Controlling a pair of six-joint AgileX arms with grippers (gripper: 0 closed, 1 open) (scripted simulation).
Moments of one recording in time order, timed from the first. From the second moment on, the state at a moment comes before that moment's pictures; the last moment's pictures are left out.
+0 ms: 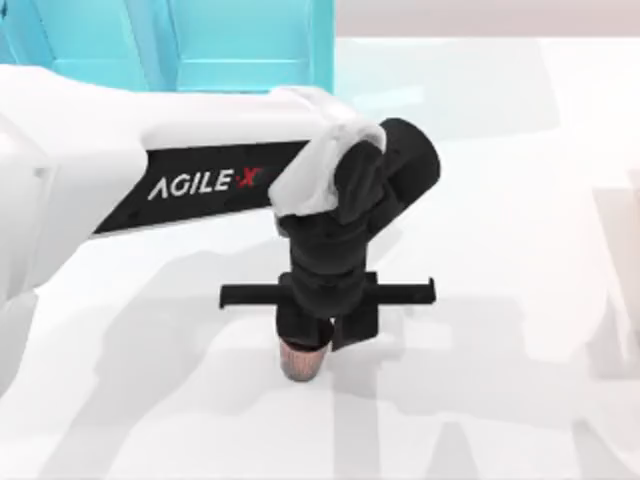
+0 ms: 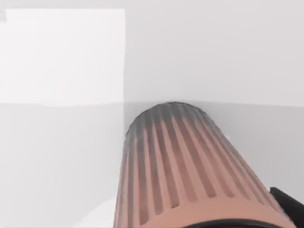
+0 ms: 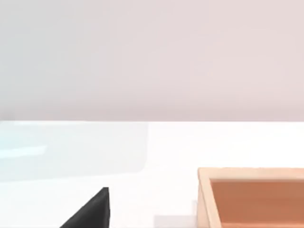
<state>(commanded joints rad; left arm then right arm) -0.80 2.07 1.49 -0.99 0.00 -0.77 0.00 0.00 0.00 0.00 0.00 0.00</state>
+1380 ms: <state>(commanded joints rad) -0.06 1.75 1.29 -1.13 0.06 0.00 0.00 0.00 0.00 0.00 0.00 0.00</state>
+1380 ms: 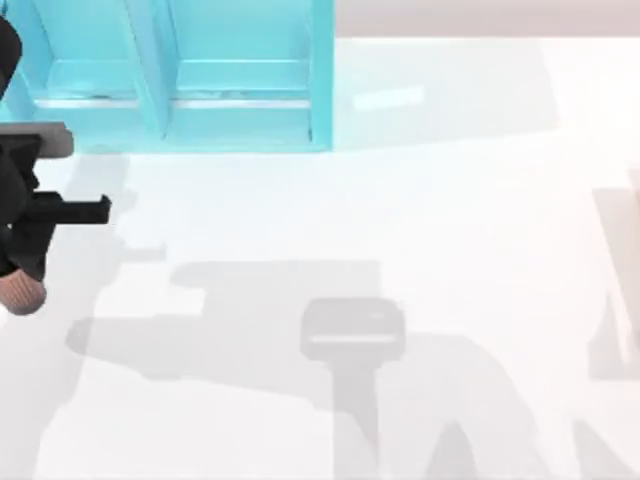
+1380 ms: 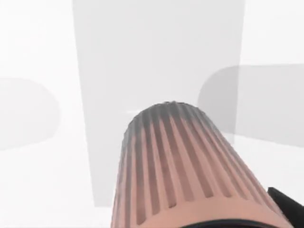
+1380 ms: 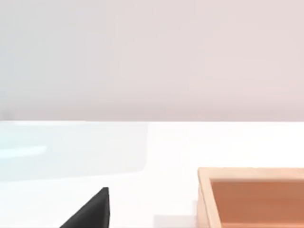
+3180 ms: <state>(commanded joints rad) 0.13 1.70 1.02 -0.92 0.08 0.16 0.00 0.00 0.00 0.00 0.00 0.00</state>
